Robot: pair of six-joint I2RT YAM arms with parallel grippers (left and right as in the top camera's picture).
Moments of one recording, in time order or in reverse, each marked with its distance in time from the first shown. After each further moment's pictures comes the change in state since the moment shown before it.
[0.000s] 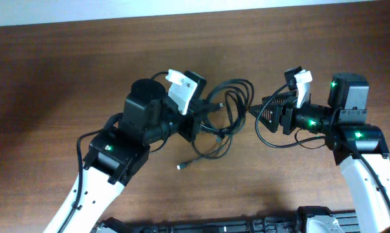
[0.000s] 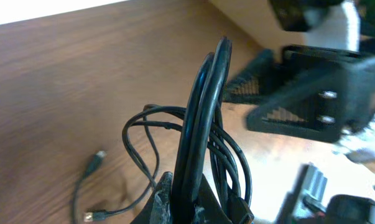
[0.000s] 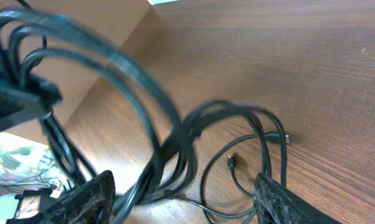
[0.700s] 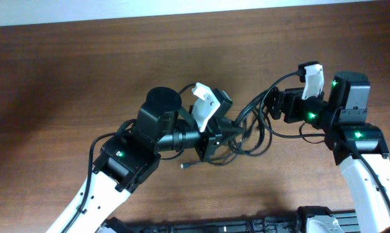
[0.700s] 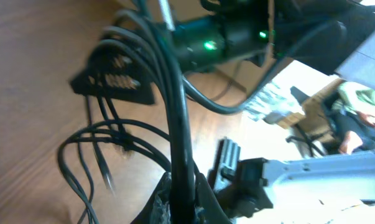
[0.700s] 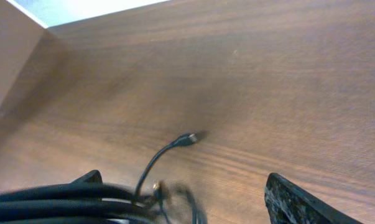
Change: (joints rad) left arm -0.116 0.000 0.000 0.076 0.262 -0.026; right arm 0.001 0.000 0.000 0.058 0.403 0.120
